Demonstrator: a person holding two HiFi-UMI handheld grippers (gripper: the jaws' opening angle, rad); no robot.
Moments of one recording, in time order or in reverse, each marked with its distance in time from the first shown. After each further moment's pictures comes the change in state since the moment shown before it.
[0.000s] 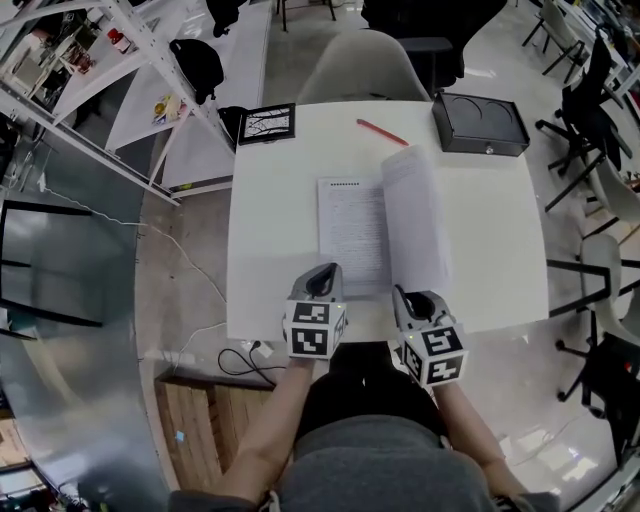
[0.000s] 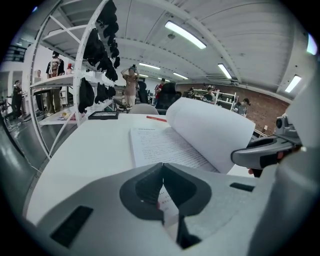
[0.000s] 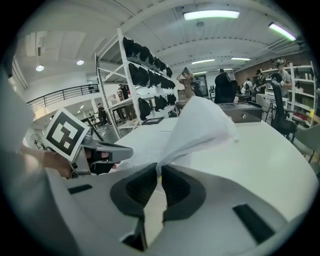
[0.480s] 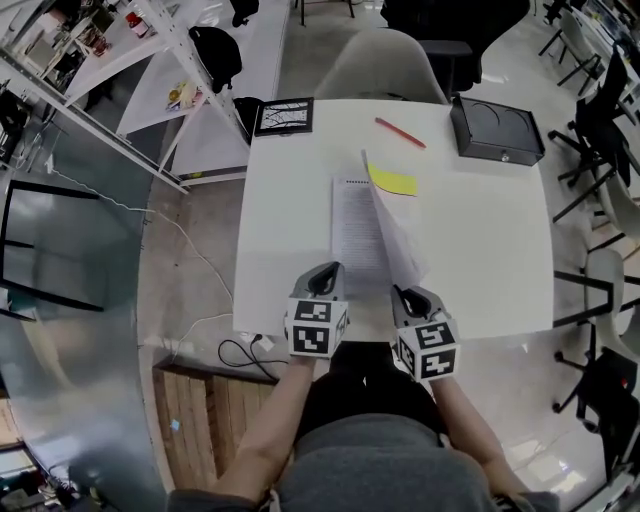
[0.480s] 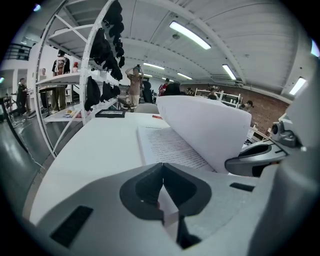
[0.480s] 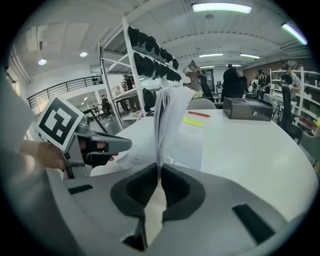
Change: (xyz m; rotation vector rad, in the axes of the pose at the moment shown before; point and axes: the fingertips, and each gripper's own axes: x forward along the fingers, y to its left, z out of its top) left arm -0.009 0.015 -0.005 -0.035 0.011 0.028; right arm 0.024 0.014 -0.014 -0.062 0.096 0.029
